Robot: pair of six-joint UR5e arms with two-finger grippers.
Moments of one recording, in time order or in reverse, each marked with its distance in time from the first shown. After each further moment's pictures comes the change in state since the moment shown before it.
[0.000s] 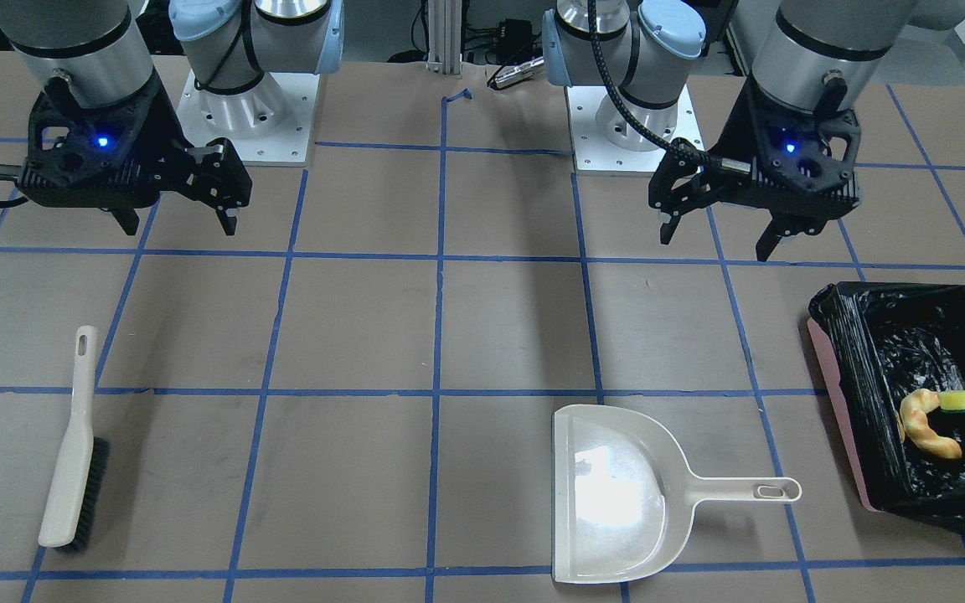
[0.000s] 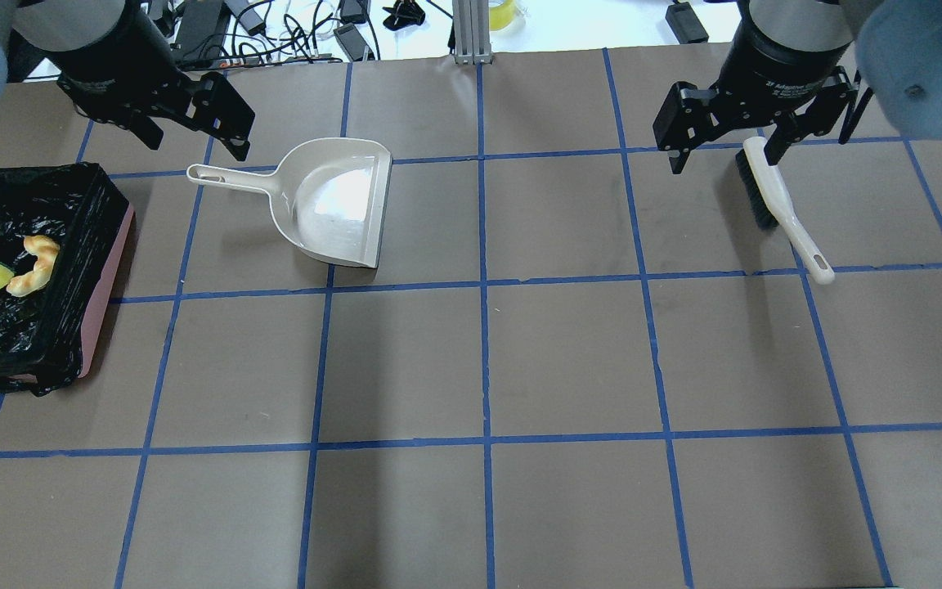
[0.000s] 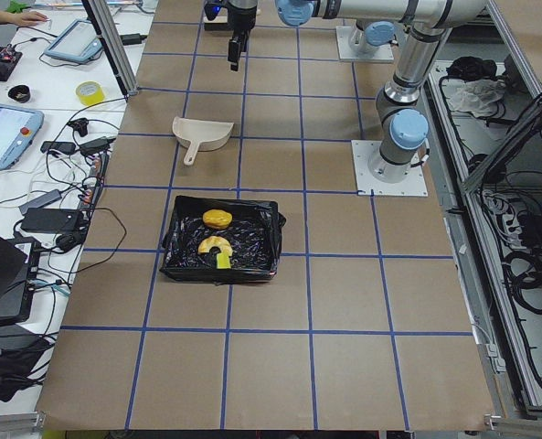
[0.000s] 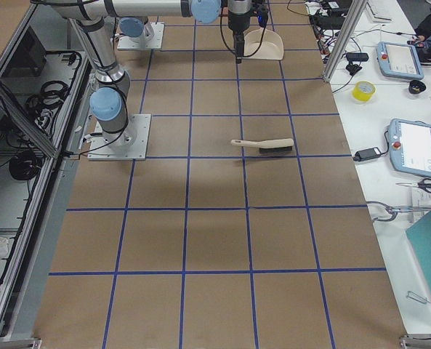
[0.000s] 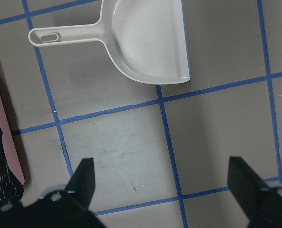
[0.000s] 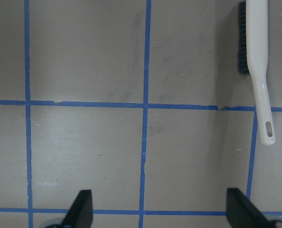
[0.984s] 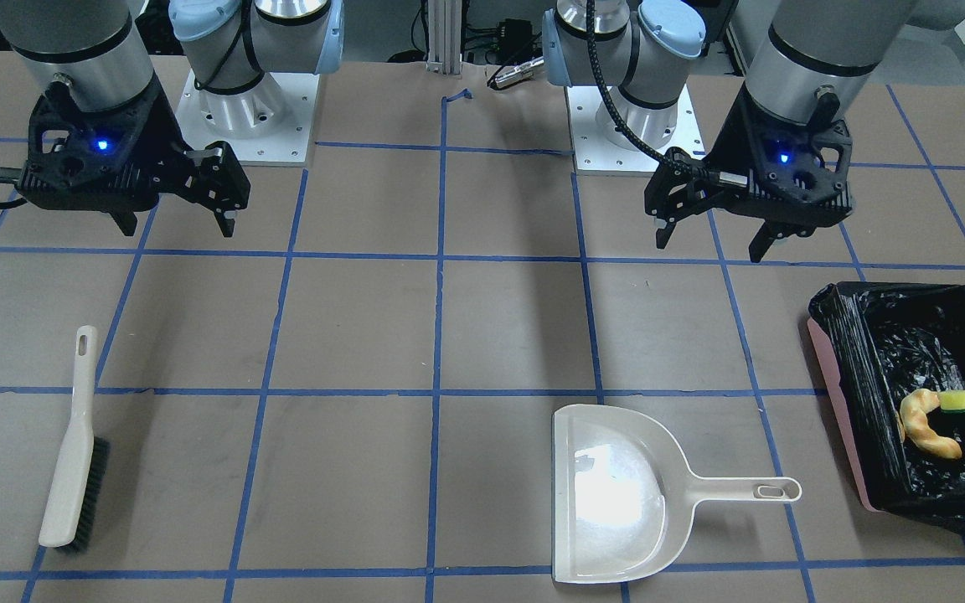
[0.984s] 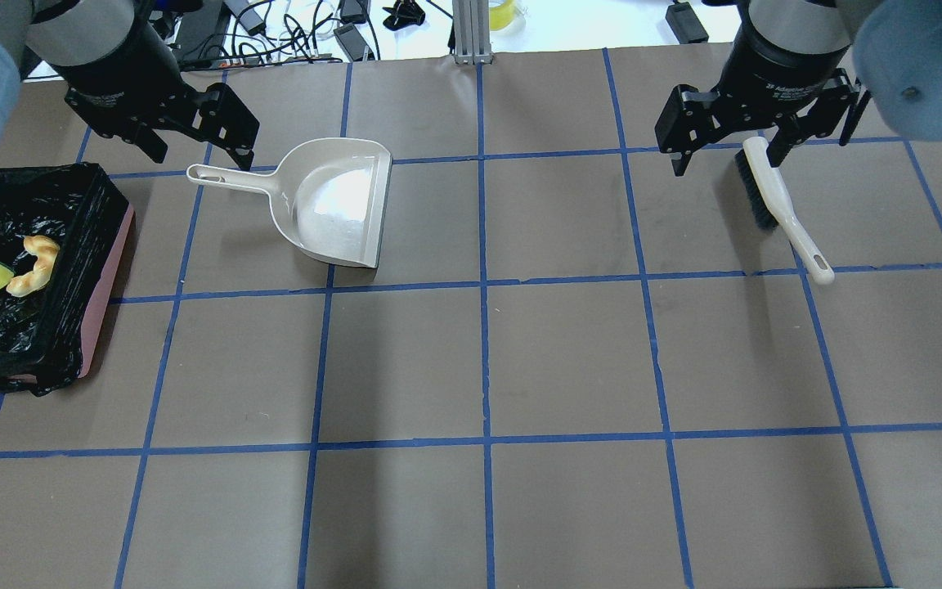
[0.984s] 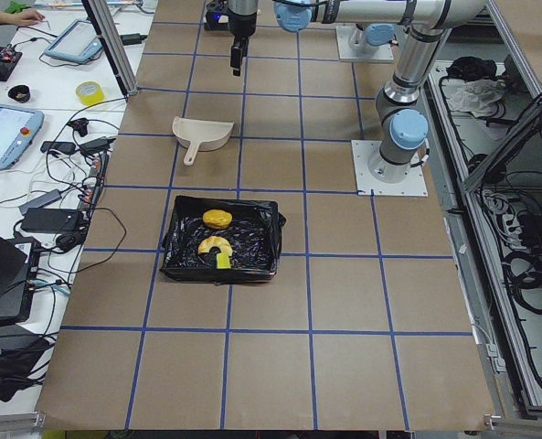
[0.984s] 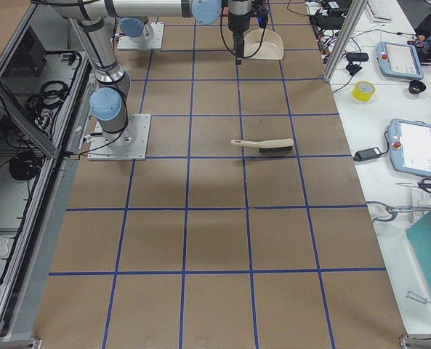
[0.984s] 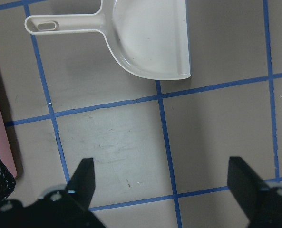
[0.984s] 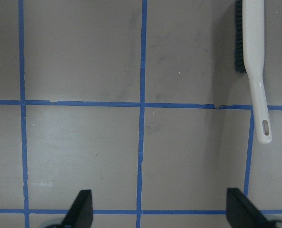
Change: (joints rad) left arm 0.001 -0.002 -0.022 0.005 0.000 -0.035; right arm 0.000 0.002 0.004 -0.001 -0.009 0.005
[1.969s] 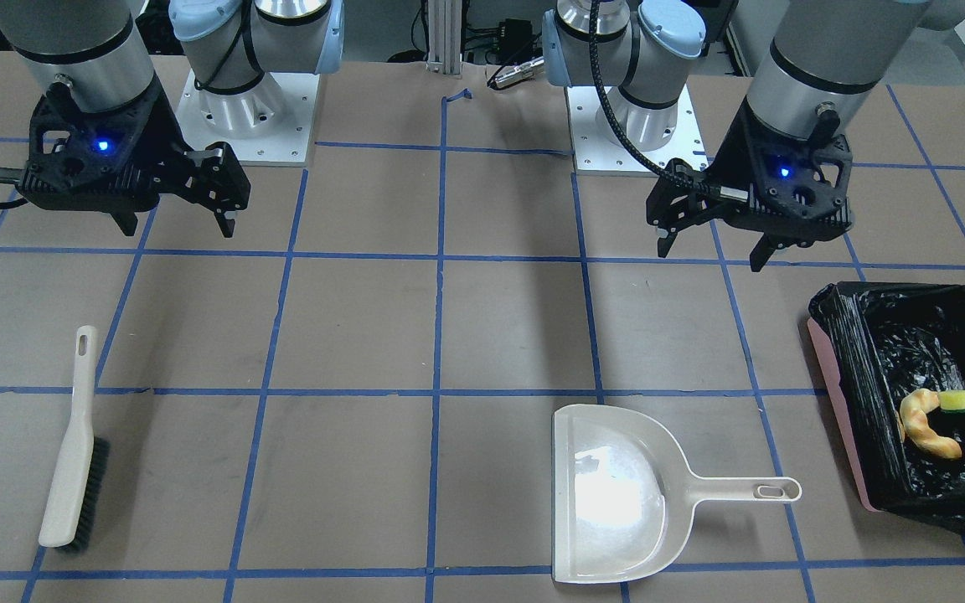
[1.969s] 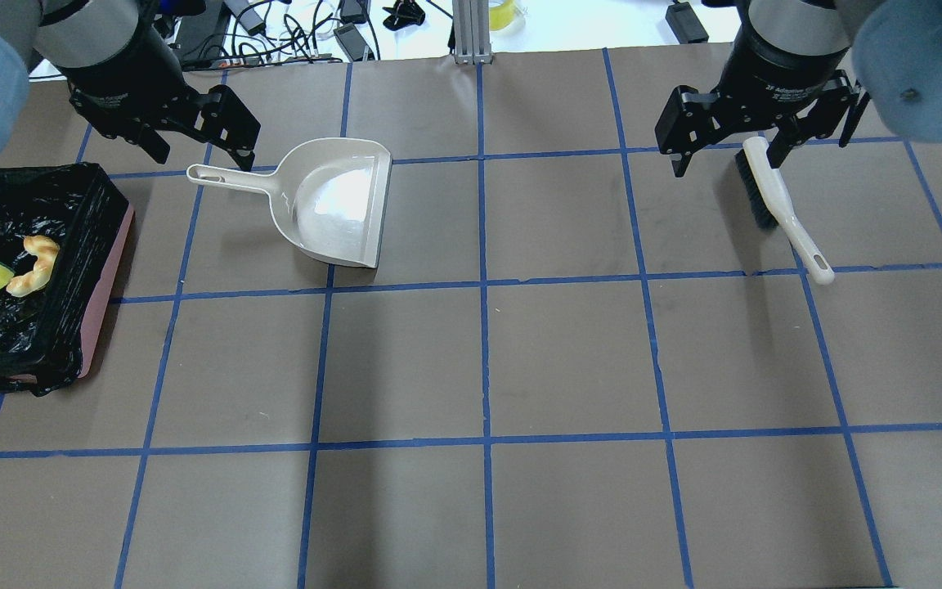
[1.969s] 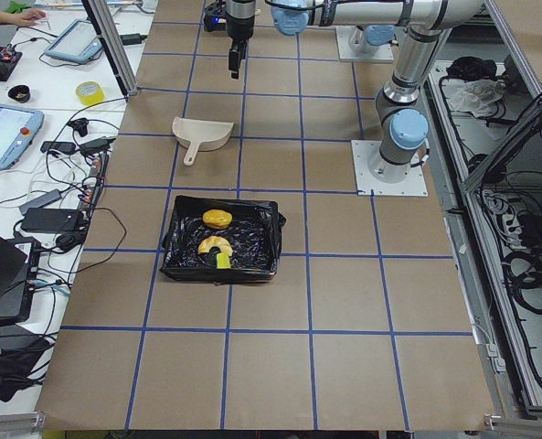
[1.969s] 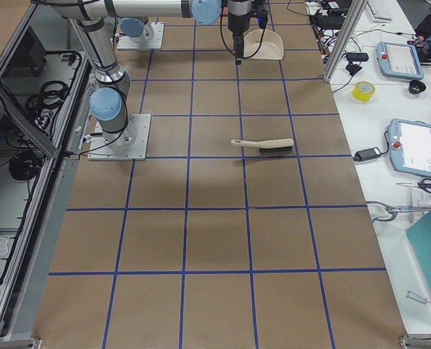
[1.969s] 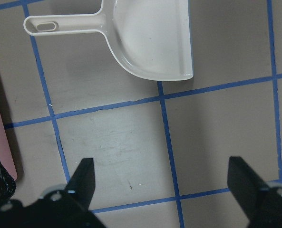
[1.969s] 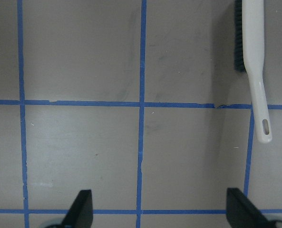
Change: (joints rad) left arm 0.006 -0.012 -0.002 0.008 -0.001 0.009; right arm 0.000 -0.001 0.002 -0.001 -0.001 0.002
